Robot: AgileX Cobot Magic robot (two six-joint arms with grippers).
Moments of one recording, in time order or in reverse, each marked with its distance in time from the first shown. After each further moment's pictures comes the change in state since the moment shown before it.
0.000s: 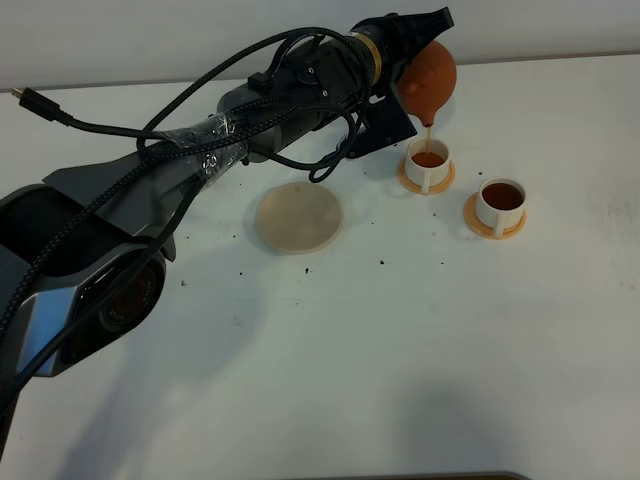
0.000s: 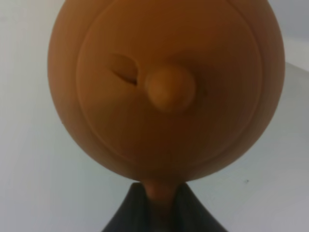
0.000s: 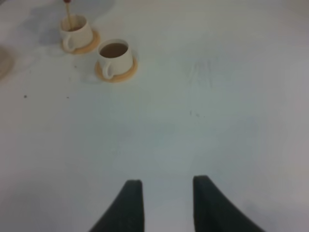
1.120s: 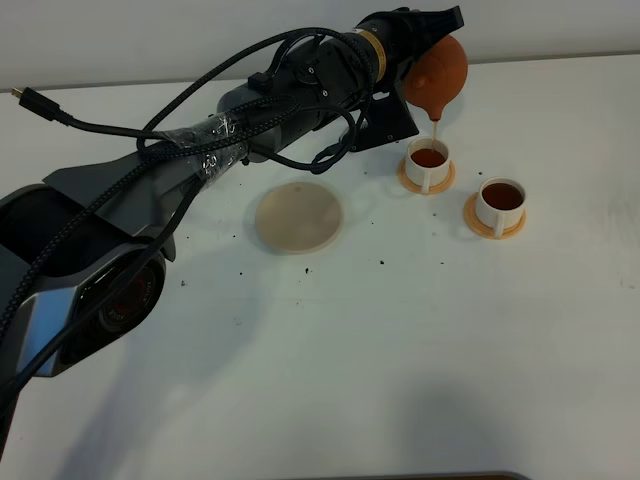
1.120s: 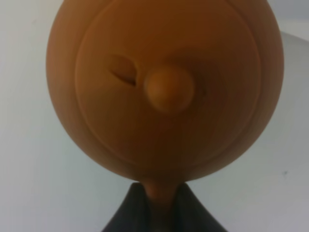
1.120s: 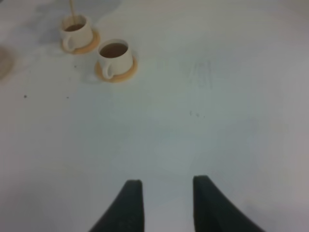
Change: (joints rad) left arm 0.000 0.000 0.000 0.000 -0.075 0.071; right arm 0.000 0.000 0.000 0.000 0.000 0.000
